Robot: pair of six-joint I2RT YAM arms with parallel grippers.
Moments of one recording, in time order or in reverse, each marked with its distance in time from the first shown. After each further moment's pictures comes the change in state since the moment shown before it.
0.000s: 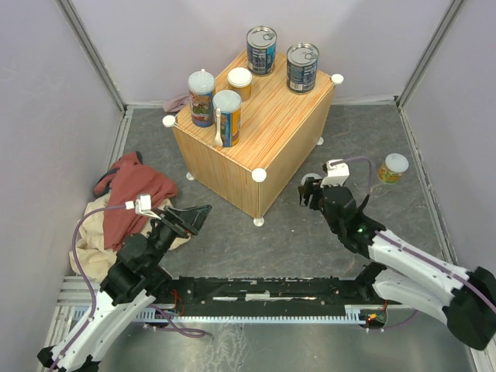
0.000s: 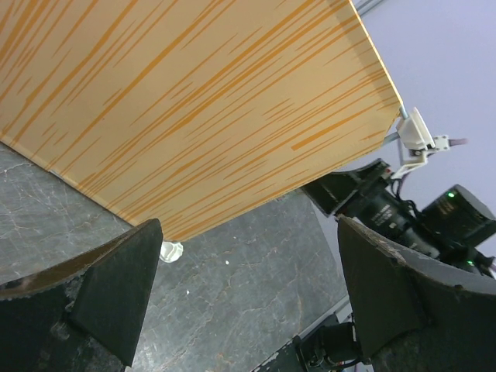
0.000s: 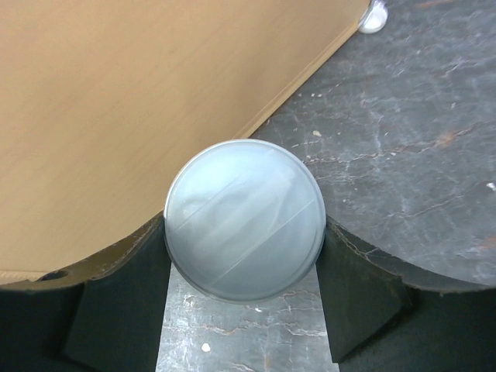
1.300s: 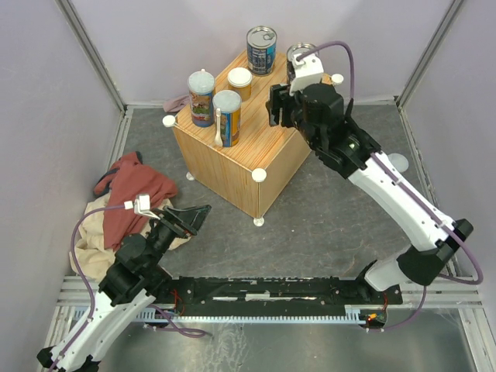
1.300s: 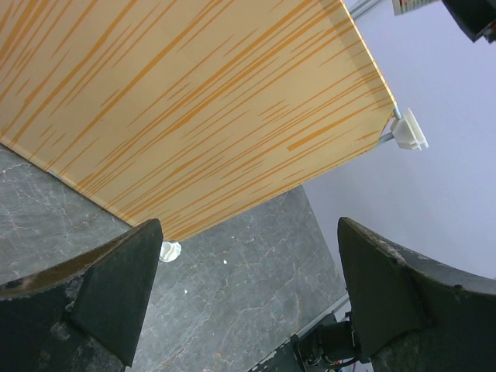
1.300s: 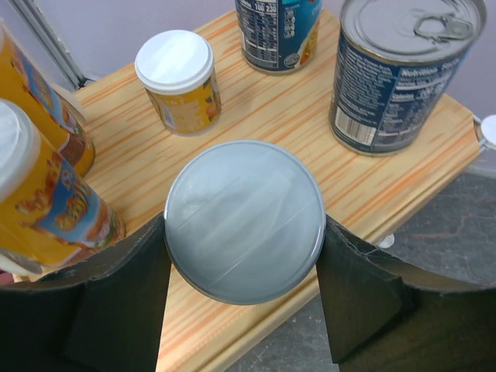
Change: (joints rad) left arm 0.000 -0.001 0.016 -0.015 0.003 0.000; right arm 0.014 0.475 1.223 -0.542 -0.072 -0.221
